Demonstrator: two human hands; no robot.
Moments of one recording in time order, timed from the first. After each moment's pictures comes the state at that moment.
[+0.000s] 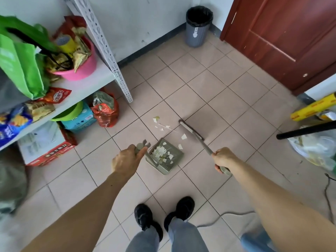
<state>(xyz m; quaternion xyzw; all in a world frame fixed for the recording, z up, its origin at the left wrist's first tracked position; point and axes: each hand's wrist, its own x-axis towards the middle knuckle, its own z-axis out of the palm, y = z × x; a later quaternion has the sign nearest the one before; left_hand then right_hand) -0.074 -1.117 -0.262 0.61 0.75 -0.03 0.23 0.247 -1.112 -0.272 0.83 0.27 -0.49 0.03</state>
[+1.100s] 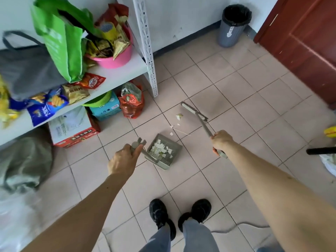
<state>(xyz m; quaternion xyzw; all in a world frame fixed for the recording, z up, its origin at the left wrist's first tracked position) -0.209 -1.147 -0.268 0.50 0.83 0.00 0.24 0.094 -1.048 -0.274 0.81 0.37 -0.46 0.02</state>
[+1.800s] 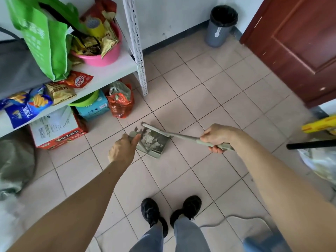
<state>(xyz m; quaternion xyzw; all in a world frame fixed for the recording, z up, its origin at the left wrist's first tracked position) -0.199 -1.104 -0.274 0.51 0.82 0.02 0.25 0.091 -1.038 -0.187 0.70 0.43 -0.55 0.15</state>
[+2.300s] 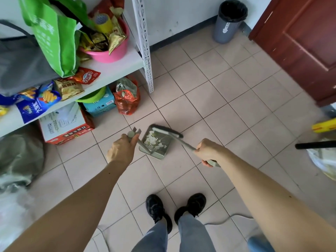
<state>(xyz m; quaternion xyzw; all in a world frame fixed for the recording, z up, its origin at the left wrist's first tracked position) -0.222 -1.117 -0.276 0.49 0.84 -0.02 0.23 0.053 -1.082 -0.250 0.71 0.45 -0.51 0.17</state>
